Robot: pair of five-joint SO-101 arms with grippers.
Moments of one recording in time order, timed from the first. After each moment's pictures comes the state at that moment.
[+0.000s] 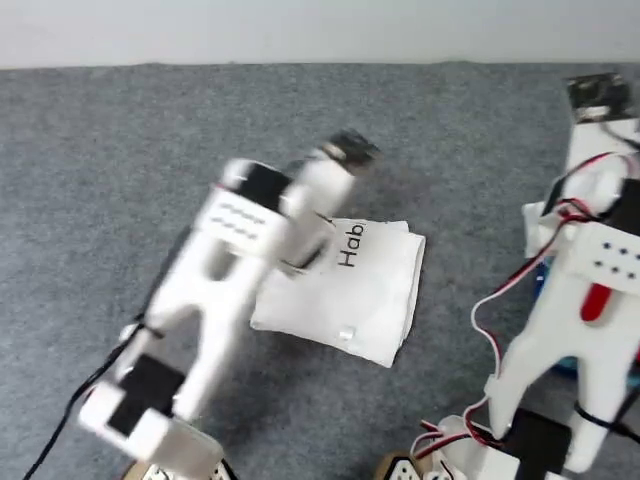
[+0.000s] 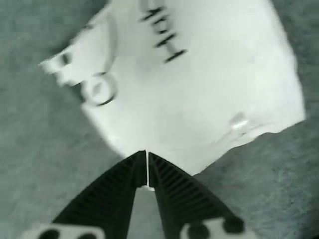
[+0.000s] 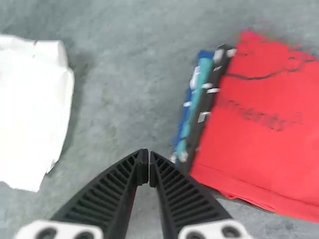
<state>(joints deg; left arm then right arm) 20.1 1.5 -3.7 96.2 -6.3 17.8 -14.2 -10.5 100.7 23.2</state>
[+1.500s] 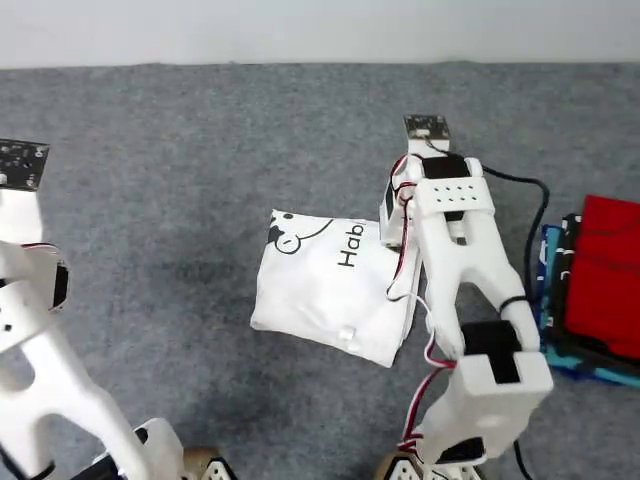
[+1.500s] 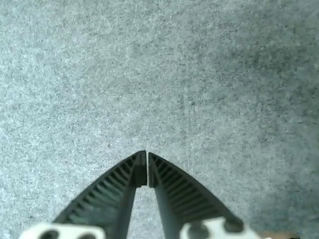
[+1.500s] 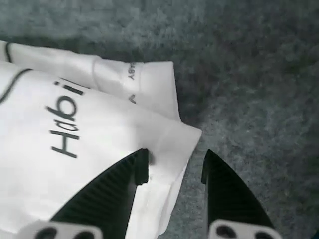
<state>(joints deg) -37.5 -27.8 10.3 99.4 -26.1 -8.3 14.2 1.6 76.0 -6.9</state>
